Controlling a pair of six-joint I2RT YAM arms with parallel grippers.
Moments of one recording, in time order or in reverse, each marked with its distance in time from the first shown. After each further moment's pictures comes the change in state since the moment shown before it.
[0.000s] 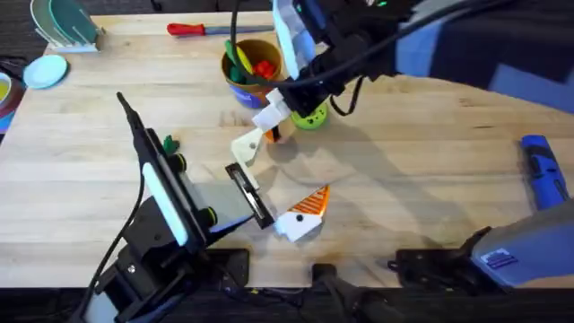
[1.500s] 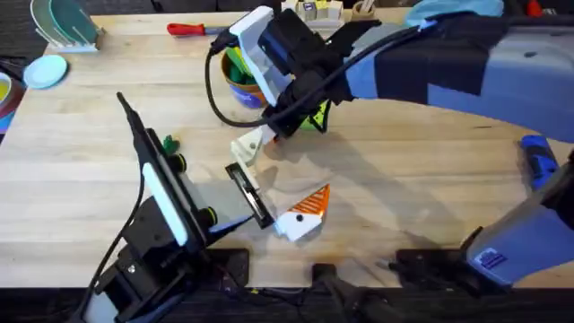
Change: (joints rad) left arm 0.000 0.000 0.000 0.000 0.000 0.000; right arm 0.108 0.119 0.008 0.042 0.142 -0.031
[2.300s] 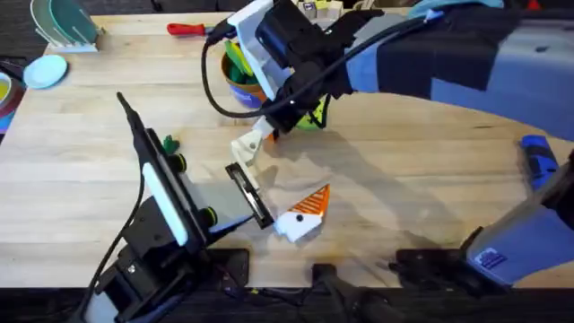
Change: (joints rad) left arm 0.000 0.000 0.000 0.000 0.000 0.000; right arm 0.000 0.000 0.047 -0.047 0.016 0.025
